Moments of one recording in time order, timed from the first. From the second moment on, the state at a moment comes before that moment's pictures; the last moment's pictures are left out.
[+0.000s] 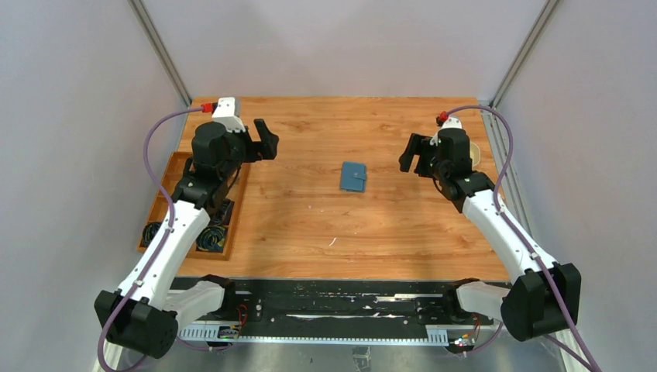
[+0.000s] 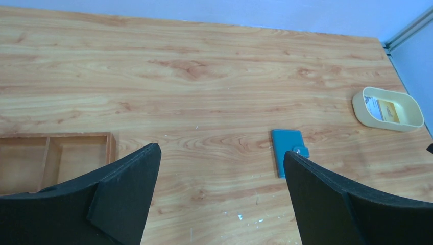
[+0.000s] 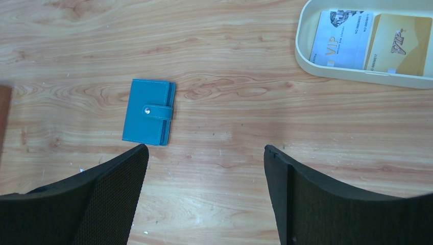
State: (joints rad) left arm -0.26 1.05 1.02 -0.20 -0.01 -0.27; right arm 0.26 1.18 0.95 -0.28 0.05 0.33
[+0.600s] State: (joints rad) left arm -0.39 1.34 1.01 -0.19 0.07 -0.31; right arm 0.59 1.62 1.27 -0.36 0.05 -0.03
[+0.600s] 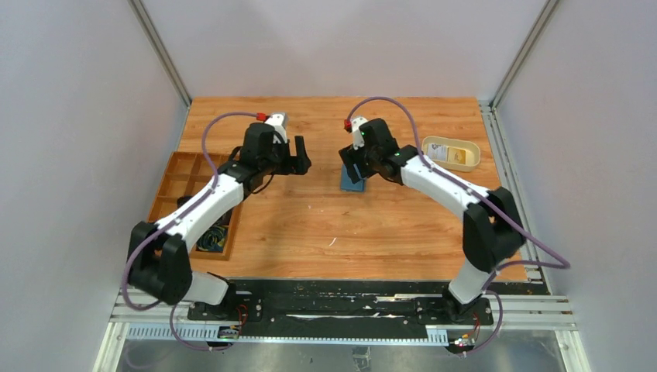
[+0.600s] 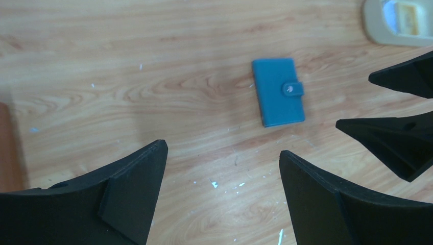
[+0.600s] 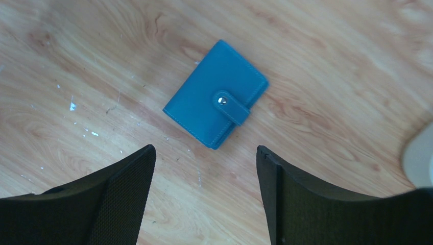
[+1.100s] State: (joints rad) left arm -0.39 1.73 1.20 -0.15 0.13 -0.39; right arm 0.57 1.90 1.40 -0.39 -0.04 -0.07
